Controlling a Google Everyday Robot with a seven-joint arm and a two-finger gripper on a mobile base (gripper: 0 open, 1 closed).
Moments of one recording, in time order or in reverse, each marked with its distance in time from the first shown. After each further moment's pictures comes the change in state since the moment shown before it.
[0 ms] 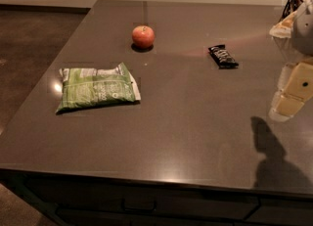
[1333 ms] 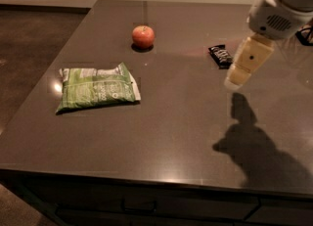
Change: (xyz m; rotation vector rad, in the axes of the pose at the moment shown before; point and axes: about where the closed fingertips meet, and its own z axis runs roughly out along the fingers) arm -0.043 -0.060 0.038 0.039 -0.027 0.168
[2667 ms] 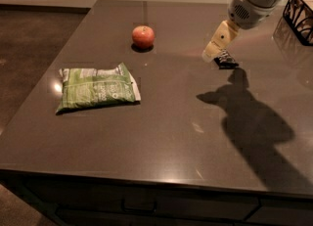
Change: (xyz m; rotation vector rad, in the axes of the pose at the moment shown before) arm -0.024 -0.095 0.075 0.048 0.010 0.367
